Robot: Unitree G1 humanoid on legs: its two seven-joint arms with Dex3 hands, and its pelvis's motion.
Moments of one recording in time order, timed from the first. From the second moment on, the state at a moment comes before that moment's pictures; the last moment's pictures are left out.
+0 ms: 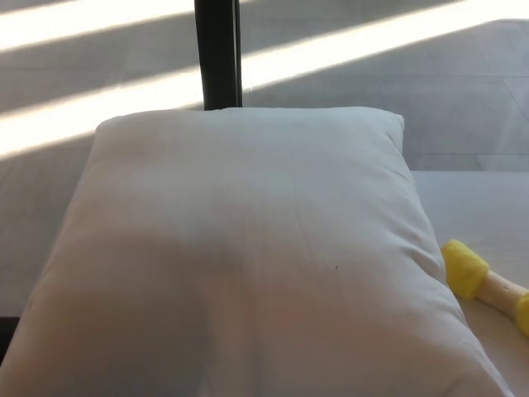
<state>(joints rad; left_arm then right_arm) 0.16 0.65 0.59 1.15 -0.32 -0.17 -0.34 -0.26 -0.77 -0.49 0.53 -0.17 0.32 0.28</state>
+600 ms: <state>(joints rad) 0.15 0.65 0.63 1.22 -0.33 -0.15 -0.33 -0.05 -0.46 -0.98 0.89 0.04 0.25 0.10</state>
